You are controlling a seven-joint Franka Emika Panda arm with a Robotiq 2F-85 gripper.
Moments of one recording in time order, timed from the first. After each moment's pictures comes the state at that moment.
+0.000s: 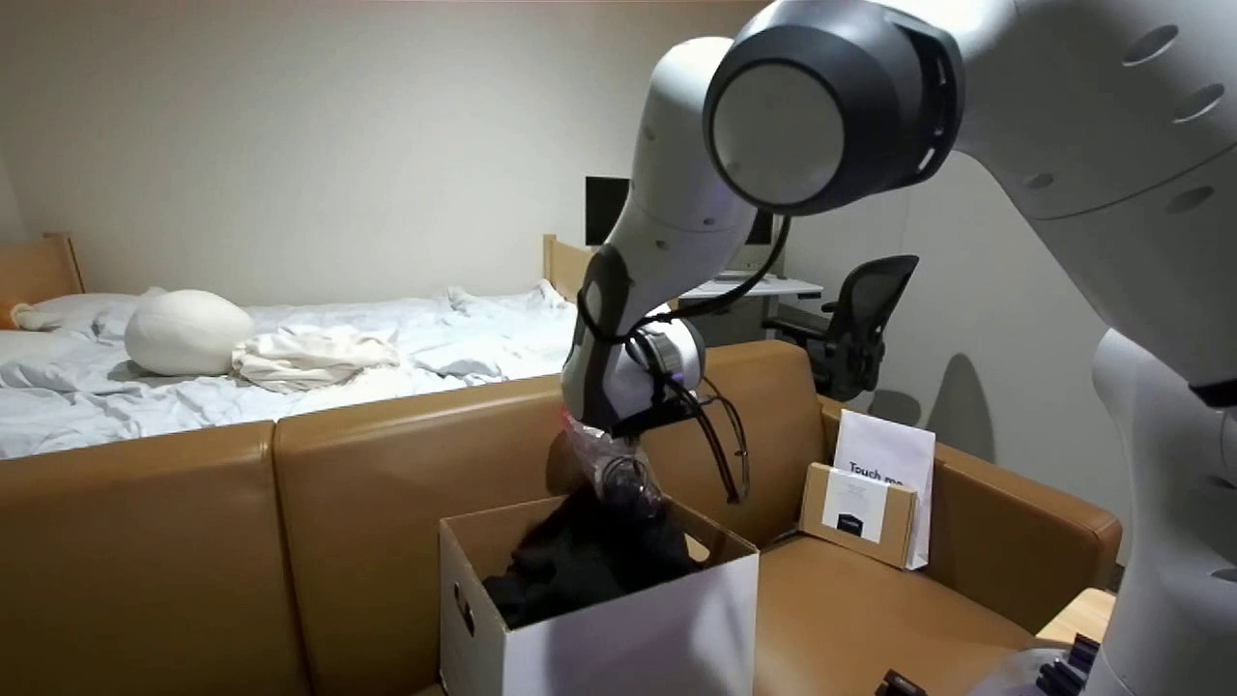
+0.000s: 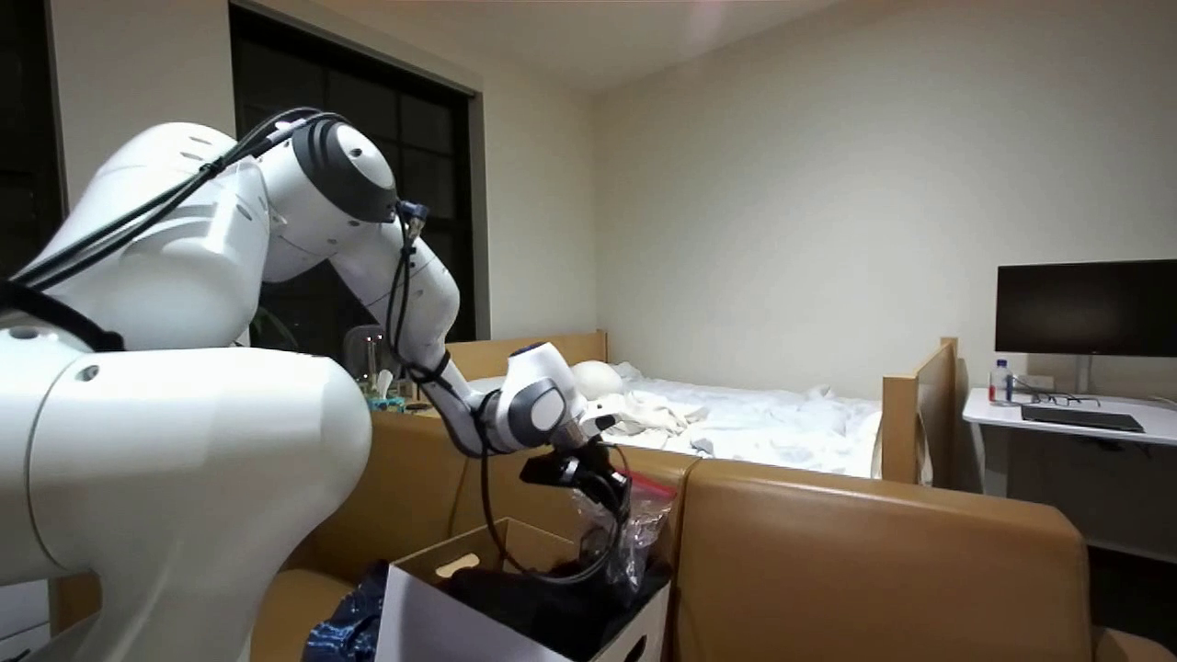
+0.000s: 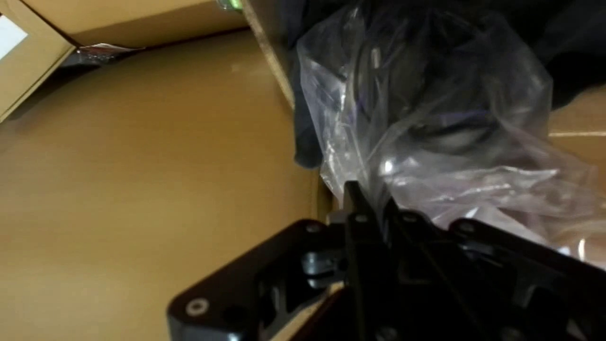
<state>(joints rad) 0.89 0.76 -0.76 -2.08 0.47 2.94 0.19</state>
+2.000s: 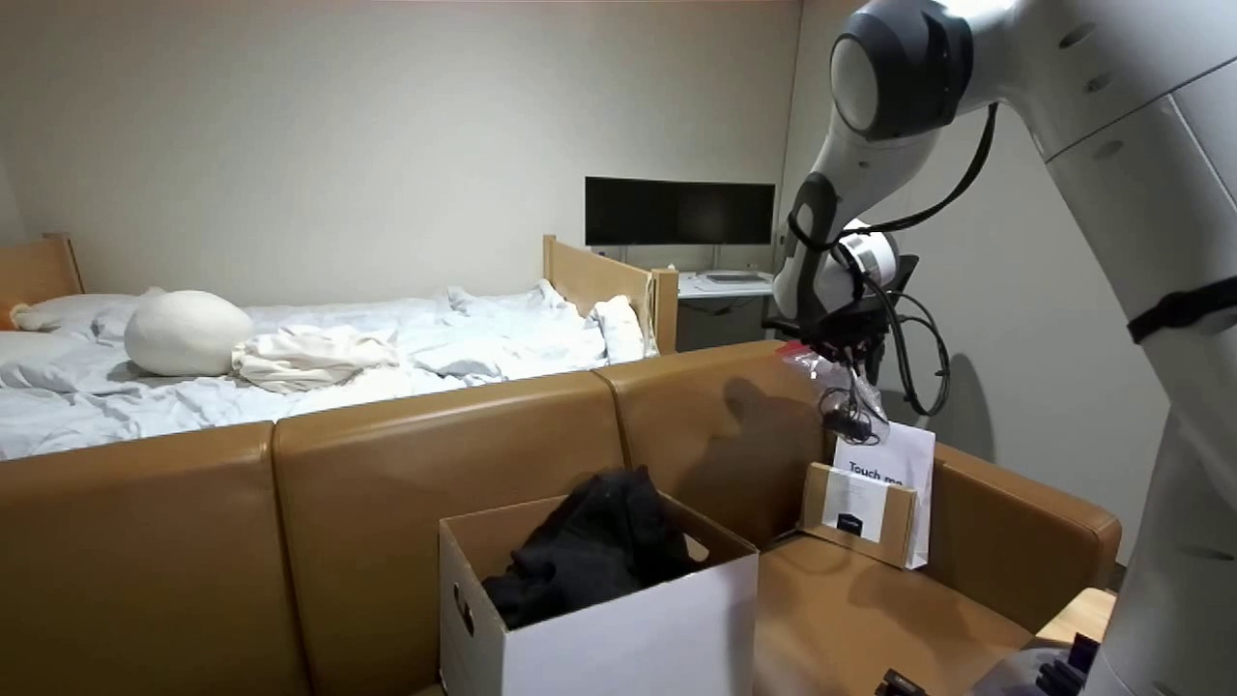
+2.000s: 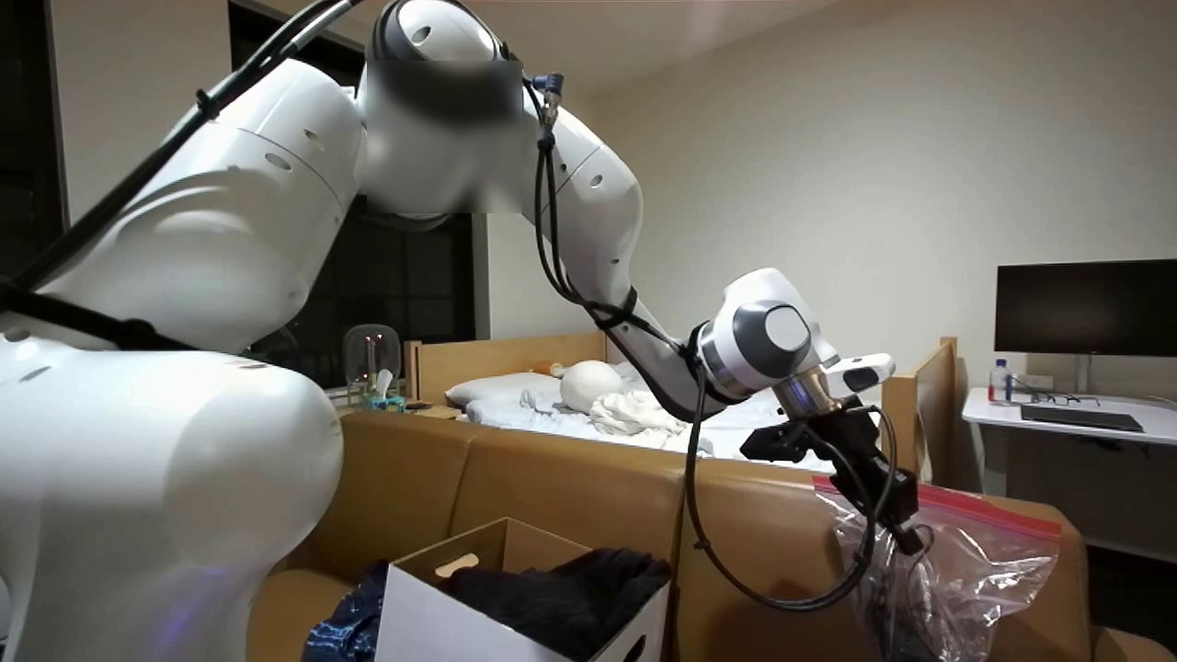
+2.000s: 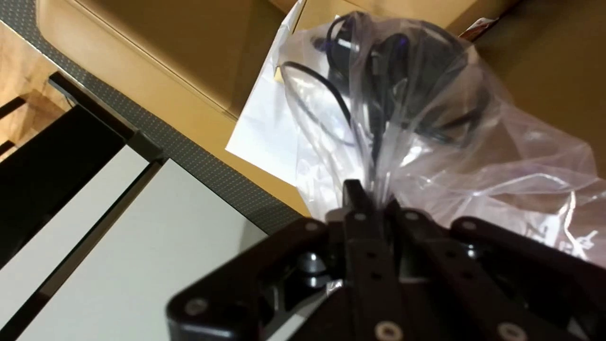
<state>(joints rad) 0.27 0.57 -0.87 -2.03 -0.10 2.66 0.59</state>
